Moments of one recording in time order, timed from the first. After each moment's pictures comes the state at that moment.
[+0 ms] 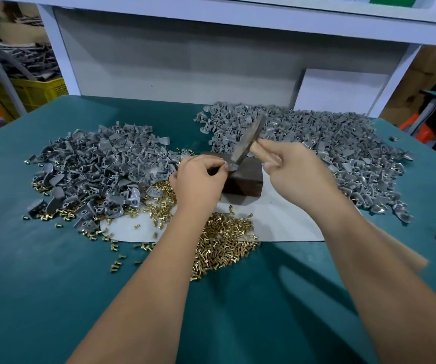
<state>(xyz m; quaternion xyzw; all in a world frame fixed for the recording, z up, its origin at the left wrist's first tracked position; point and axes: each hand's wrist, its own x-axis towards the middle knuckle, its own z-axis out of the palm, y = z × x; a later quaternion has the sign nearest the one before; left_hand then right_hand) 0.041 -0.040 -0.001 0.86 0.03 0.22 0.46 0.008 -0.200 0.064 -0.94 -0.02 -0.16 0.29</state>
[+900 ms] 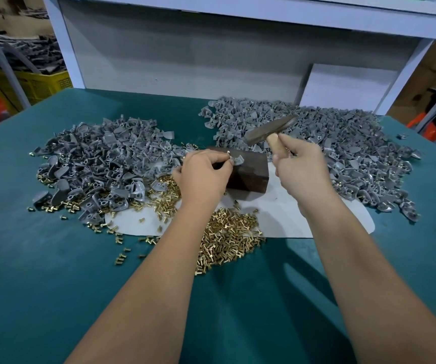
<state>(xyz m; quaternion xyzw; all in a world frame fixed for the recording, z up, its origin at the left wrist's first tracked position) 0.042 -0.041 -0.002 0.85 0.05 0.22 0.47 0.027 -0.196 0.035 -0.84 0.05 -0.15 0.53</state>
